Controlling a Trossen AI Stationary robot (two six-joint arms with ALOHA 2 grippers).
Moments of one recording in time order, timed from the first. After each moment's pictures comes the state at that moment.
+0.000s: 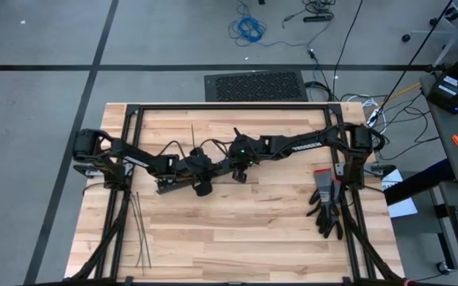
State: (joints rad) left arm 0.05 1.64 0.56 0.37 -0.20 -0.10; right arm -0.15 1.90 1.14 -0.16 -0.06 0.13
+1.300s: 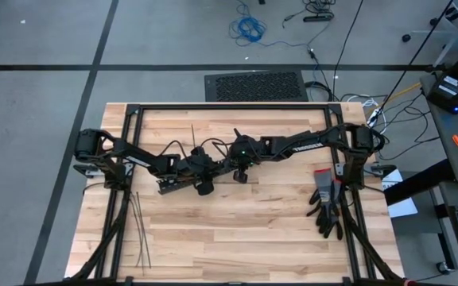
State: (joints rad) left arm 0.05 1.64 0.57 0.39 -0.21 -0.10; right arm -0.15 1.86 1.14 -0.15 -0.01 0.06
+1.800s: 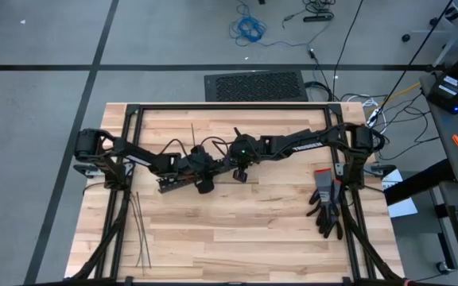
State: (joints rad) left arm 0.07 1.63 0.58 0.37 -0.21 -0.09; right arm -0.16 1.87 1.14 -0.15 0.01 0.07
